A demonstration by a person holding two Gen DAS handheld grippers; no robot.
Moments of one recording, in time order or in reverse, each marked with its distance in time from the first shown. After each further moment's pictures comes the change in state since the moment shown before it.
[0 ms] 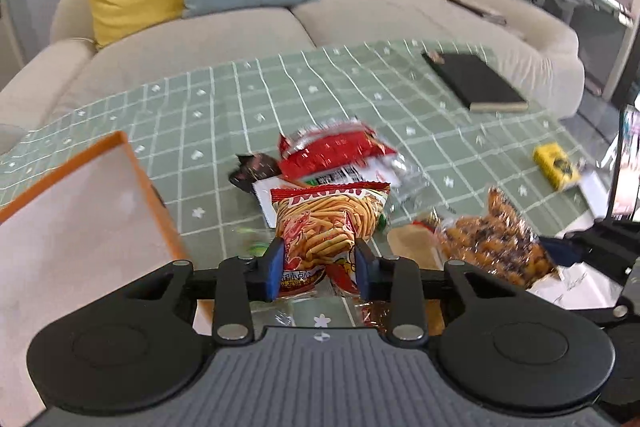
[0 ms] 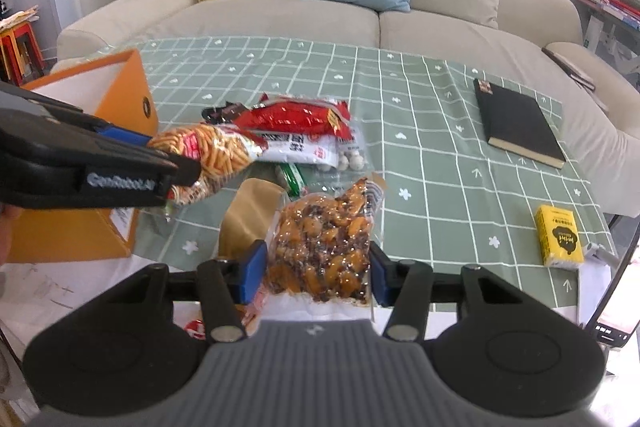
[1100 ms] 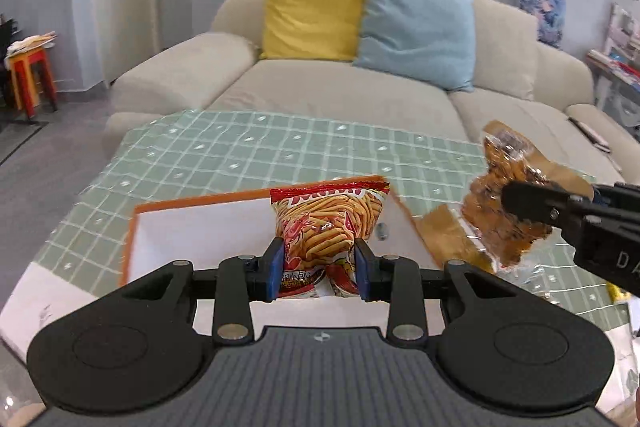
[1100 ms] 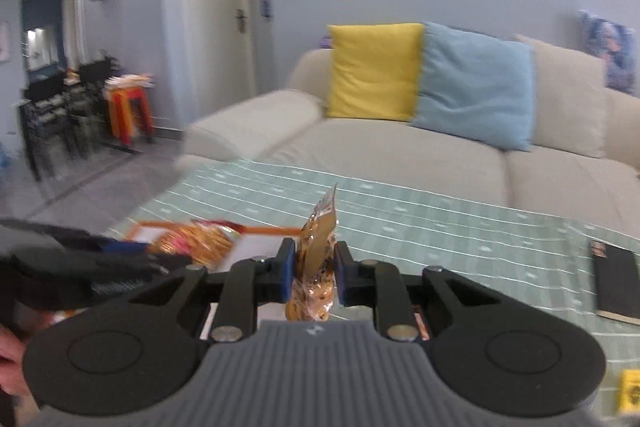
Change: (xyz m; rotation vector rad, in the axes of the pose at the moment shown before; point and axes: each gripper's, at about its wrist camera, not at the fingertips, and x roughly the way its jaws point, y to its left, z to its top) left arm -0.112 0.150 -0.024 -0.335 -0.139 0.249; right arm -0.066 0.127 0.115 -0.120 -0.282 0.361
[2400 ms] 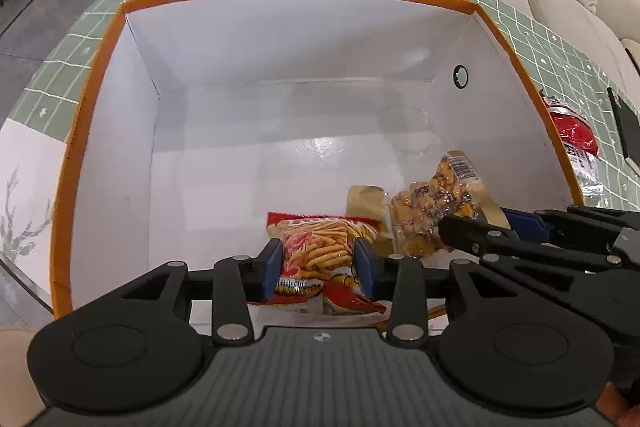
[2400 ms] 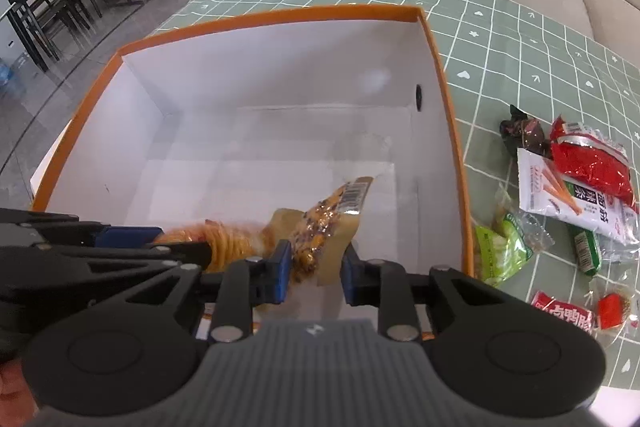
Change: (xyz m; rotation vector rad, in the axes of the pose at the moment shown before) left arm 0.082 0.038 -0.051 -0.119 0.474 0.030; right arm 0.143 0.034 -0.065 0.051 0.585 0.031
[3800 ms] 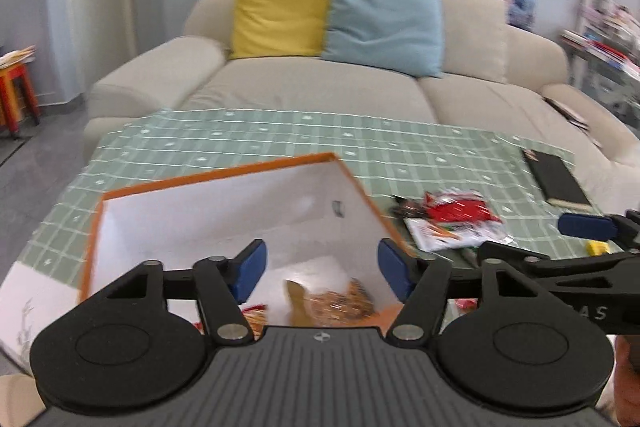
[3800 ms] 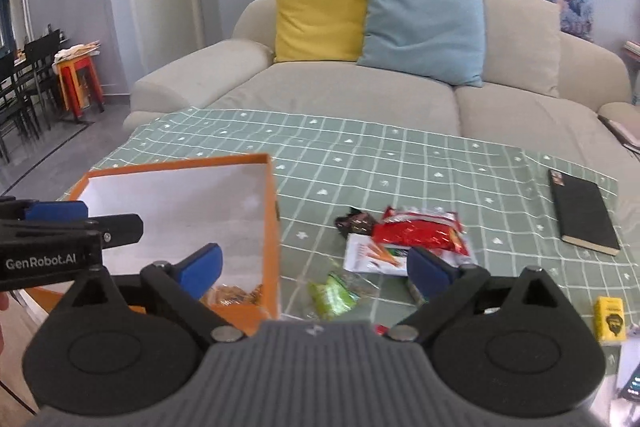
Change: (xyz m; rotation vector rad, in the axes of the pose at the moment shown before) left arm -0.093 -0.078 -0.034 0.218 -0.482 -0.082; right arm -0.143 -0.061 -0.072 0.090 -0.437 -0.228
